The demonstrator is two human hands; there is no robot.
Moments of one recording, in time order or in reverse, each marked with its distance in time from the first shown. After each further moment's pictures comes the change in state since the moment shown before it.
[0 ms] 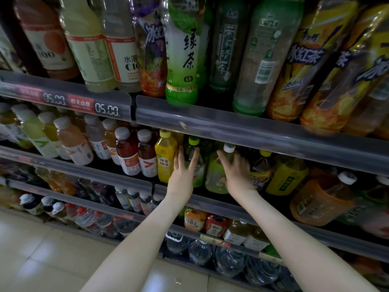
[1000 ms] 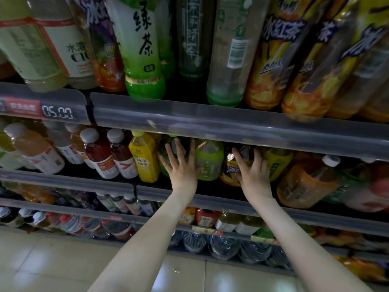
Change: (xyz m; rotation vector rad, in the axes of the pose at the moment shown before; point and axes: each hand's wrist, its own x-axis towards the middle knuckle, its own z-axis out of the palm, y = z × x) left_hand 0.029 0.042 0.047 0.092 0.105 -0.074; right_hand -0.042 0.075 0.027 -0.045 0.243 0.170
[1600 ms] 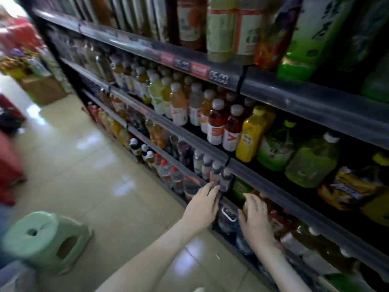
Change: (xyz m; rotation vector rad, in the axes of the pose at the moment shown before) left_hand -0.207 -0.121 -0.089 -0.143 -0.209 -0.202; right_hand -0.133 -0.162 -0.001 0.680 -0.406 -0.360
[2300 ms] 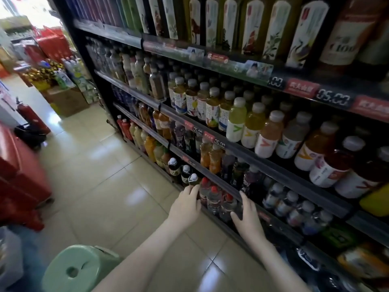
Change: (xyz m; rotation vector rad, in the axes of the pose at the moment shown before) left_hand 0.017 -0.349 -0.194 0.038 -0.073 -0.299; right_hand 0.160 -0.289 0.196 0.390 -0.256 0.203
